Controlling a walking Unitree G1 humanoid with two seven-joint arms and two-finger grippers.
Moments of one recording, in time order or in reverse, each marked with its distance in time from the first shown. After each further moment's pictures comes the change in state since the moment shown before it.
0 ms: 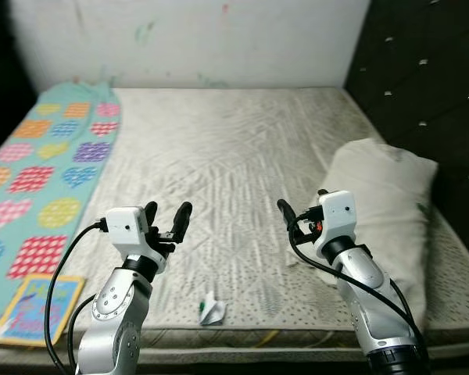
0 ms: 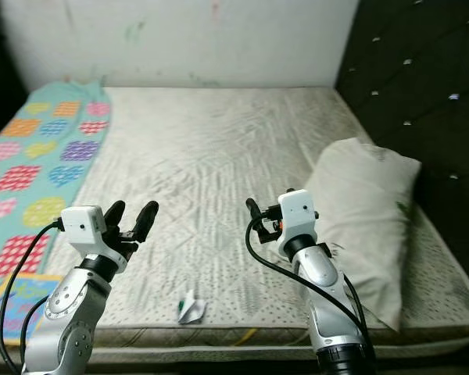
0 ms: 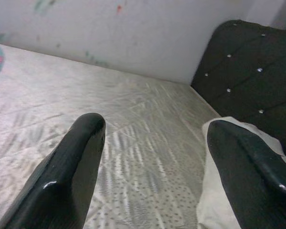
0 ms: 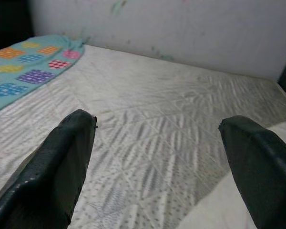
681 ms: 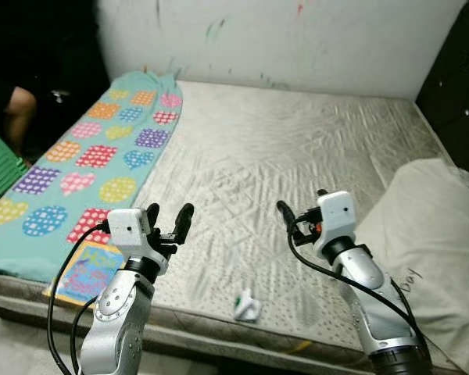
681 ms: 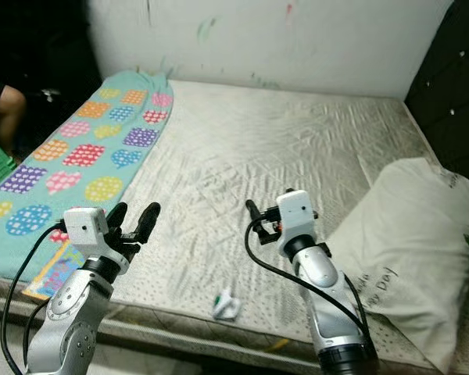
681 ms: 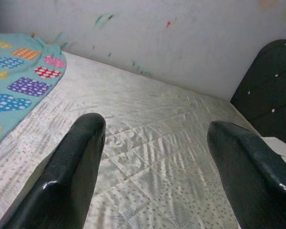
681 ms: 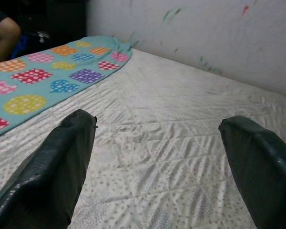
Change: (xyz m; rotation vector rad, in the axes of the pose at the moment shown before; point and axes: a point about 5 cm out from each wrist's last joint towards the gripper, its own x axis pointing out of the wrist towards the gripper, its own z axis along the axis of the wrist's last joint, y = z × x) left arm 0.001 -0.003 -0.001 -0.012 0.006 -0.006; right arm -0.001 0.000 0.000 -0.025 0.000 0.006
